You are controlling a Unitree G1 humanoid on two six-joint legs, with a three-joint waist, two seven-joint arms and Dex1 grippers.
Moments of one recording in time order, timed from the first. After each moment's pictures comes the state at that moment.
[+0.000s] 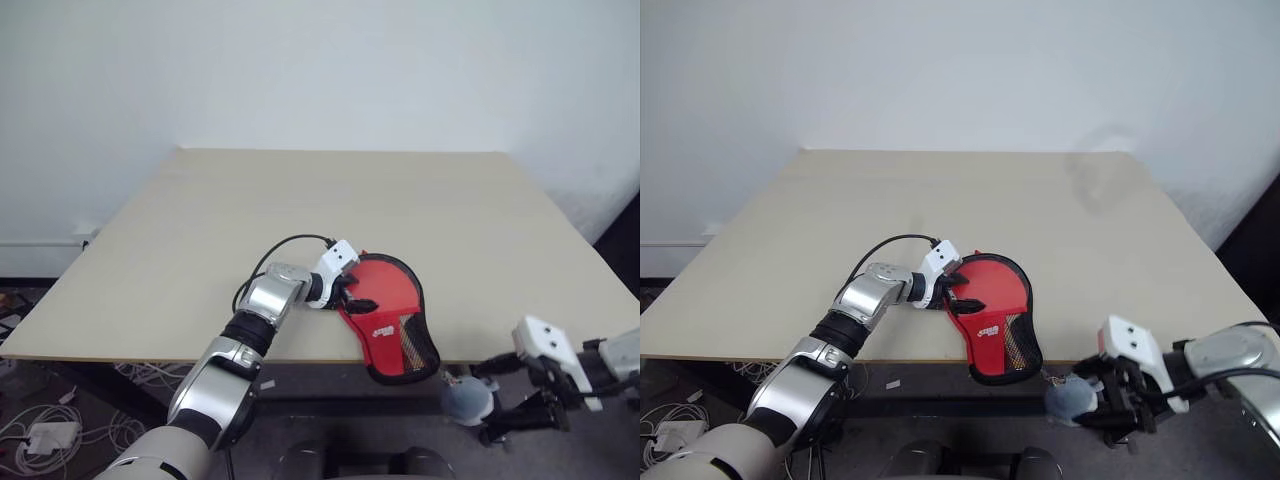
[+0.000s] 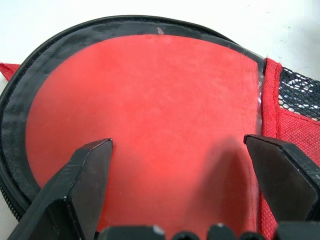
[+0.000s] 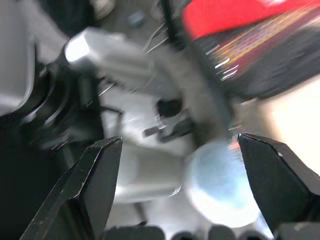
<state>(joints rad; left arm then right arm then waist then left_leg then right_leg) -0.73 0.21 -0.31 0.63 -0.05 0.49 -0.94 0.09 -1.13 -0.12 -0.46 0.55 0.67 1.25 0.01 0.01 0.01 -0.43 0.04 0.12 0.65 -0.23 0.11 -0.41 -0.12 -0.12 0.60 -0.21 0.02</state>
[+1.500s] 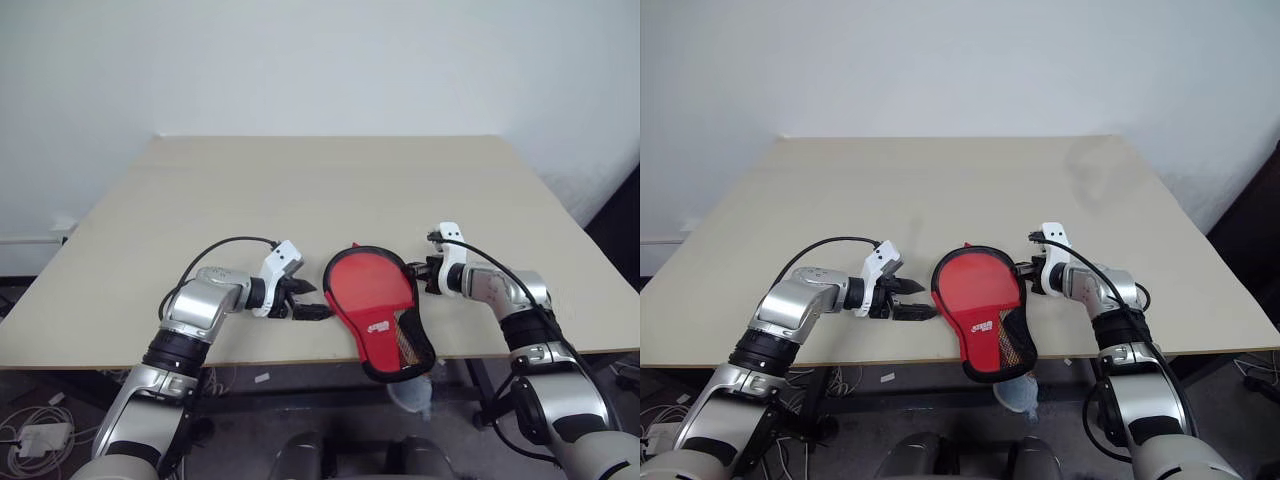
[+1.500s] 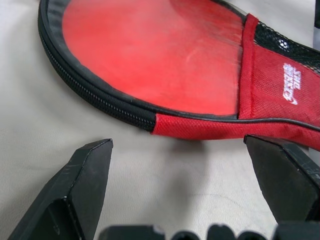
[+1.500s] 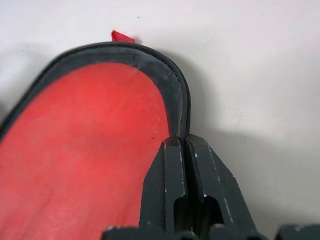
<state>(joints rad) -0.55 0.51 -0.22 0.23 -0.21 0.74 -1.08 -0.70 -0.32 -0.01 0.53 0.33 0.84 0.62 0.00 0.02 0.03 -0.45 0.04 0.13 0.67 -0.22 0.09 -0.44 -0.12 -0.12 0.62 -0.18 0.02</state>
